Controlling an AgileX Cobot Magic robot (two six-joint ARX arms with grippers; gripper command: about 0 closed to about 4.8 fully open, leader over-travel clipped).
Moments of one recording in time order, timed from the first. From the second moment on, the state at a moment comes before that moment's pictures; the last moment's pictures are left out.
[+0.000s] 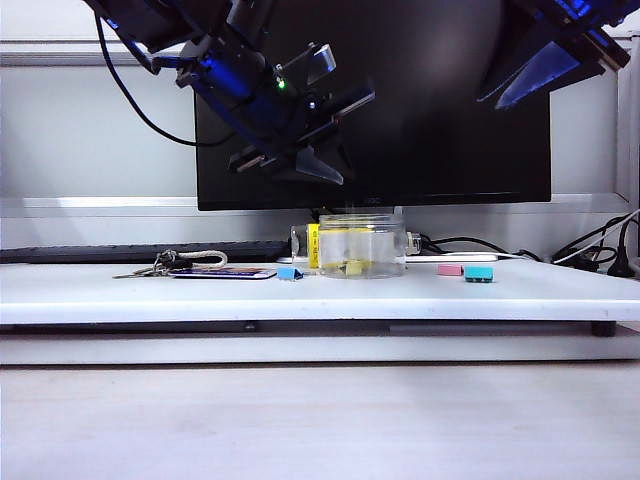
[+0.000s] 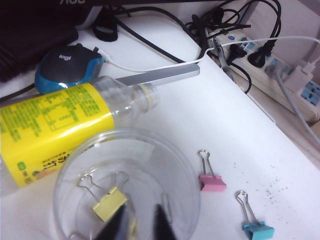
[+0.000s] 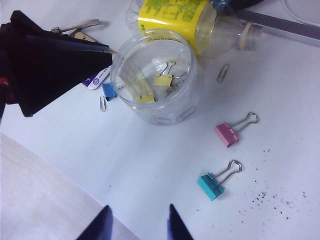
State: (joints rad) left arm -0.61 1.85 1.33 0.12 0.13 -0.24; right arm 0.18 1.36 1.27 -0.67 -0.47 -0.06
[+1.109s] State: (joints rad) left arm -0.49 0.75 1.31 -0.34 0.16 0.04; right arm 0.17 0.51 0.90 -0.47 -0.30 -0.08
